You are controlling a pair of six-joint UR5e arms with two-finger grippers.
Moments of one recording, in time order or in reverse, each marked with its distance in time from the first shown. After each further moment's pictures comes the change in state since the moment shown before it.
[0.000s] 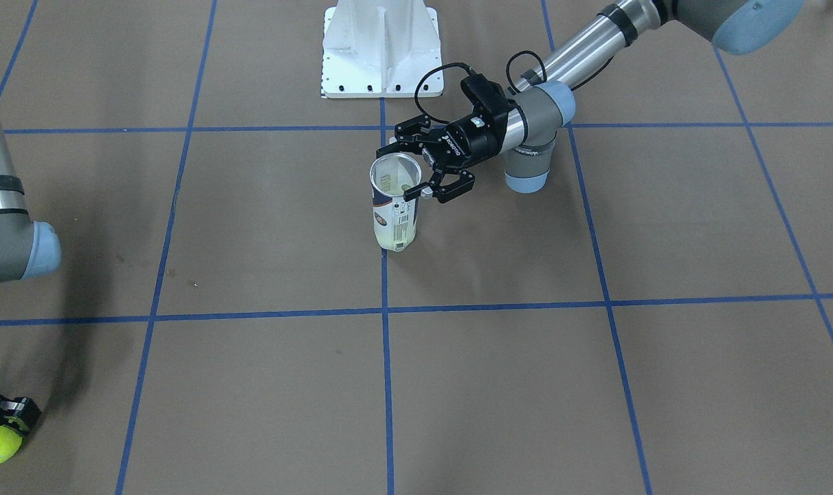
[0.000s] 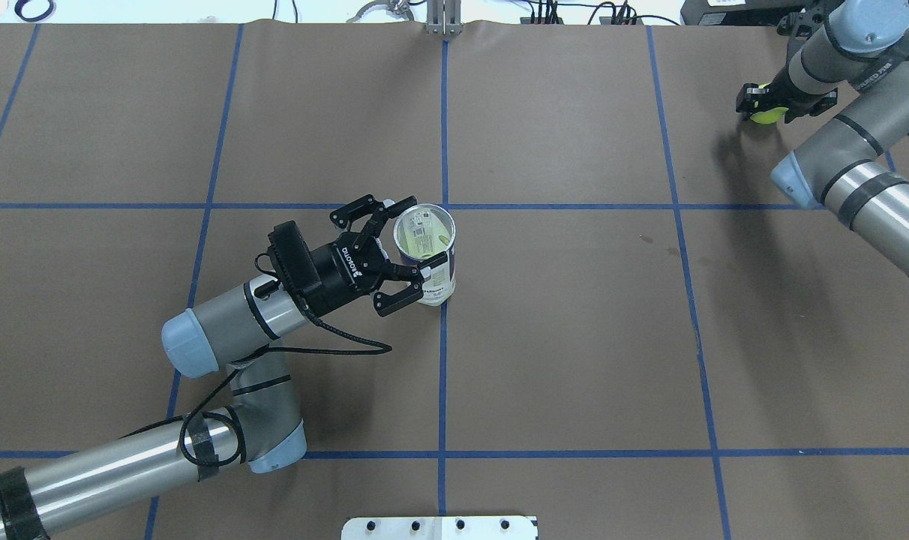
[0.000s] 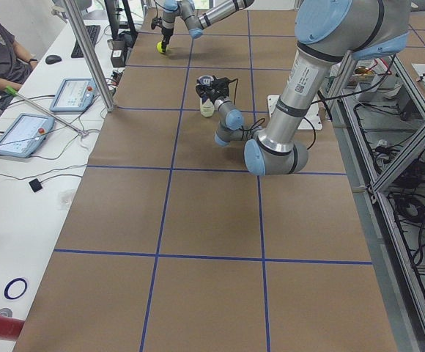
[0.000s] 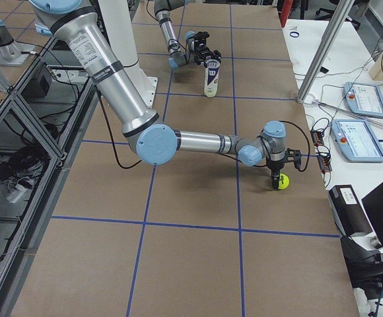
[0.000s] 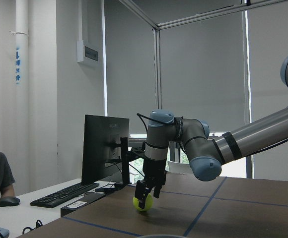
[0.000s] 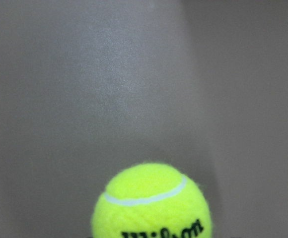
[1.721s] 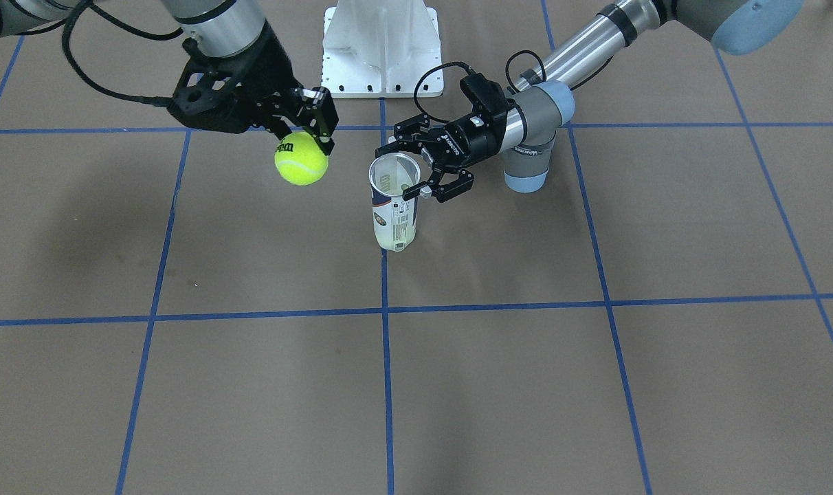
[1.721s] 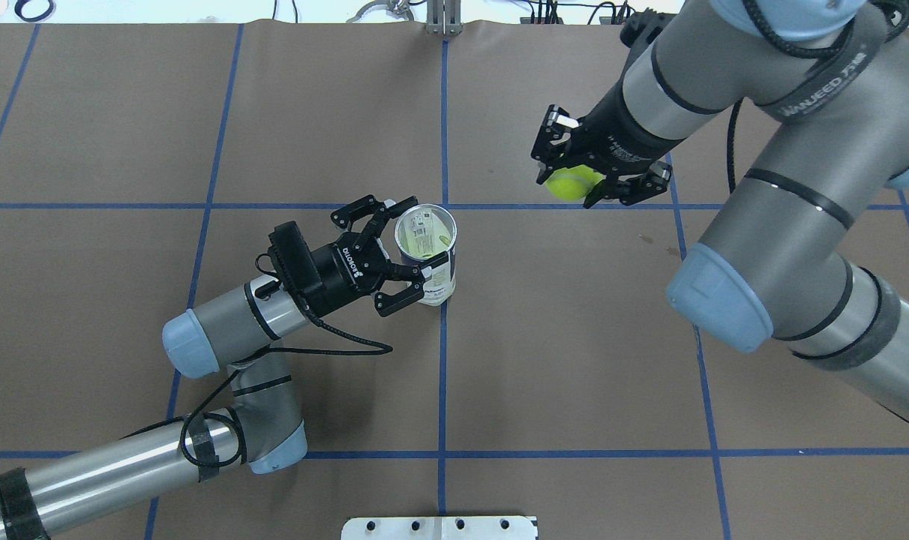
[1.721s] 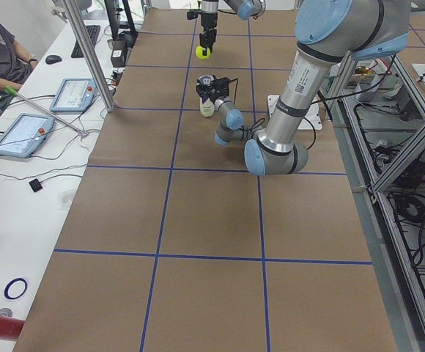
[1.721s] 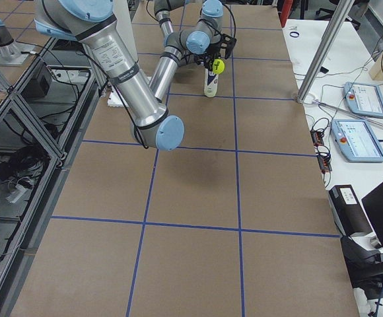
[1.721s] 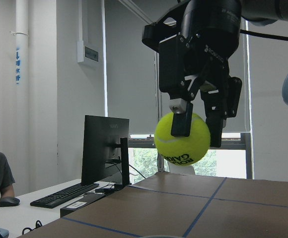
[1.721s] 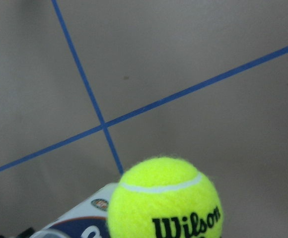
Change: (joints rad) left arm 0.002 -0.001 -0.001 0.001 0.002 0.000; right arm -0.395 0.109 1.103 -0.776 0.187 0.739
